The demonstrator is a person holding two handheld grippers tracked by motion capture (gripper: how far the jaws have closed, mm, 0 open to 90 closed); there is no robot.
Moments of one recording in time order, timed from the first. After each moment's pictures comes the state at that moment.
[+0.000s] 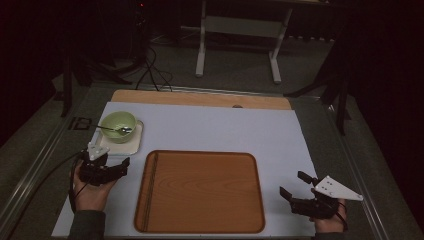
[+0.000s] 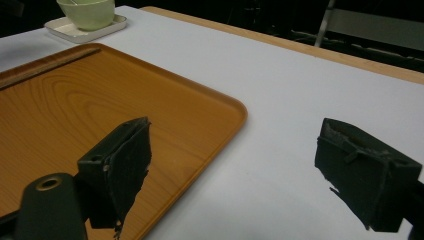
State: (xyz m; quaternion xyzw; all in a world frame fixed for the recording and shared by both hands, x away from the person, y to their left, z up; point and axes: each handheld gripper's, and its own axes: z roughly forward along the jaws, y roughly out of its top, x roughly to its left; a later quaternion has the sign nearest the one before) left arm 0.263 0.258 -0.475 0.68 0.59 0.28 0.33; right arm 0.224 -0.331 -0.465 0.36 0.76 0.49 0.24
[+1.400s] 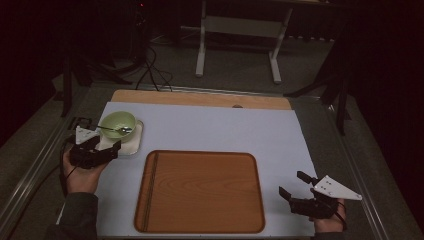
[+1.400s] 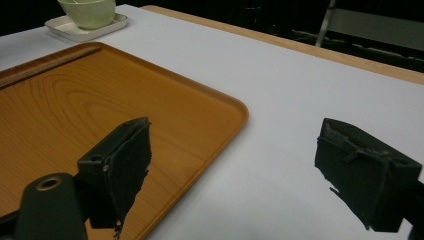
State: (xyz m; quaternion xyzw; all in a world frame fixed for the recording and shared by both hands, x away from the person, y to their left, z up) left arm 0.294 0.287 -0.456 0.67 0.58 0.30 0.37; right arm 0.225 -0.330 -0.465 0.36 0.76 0.49 0.24
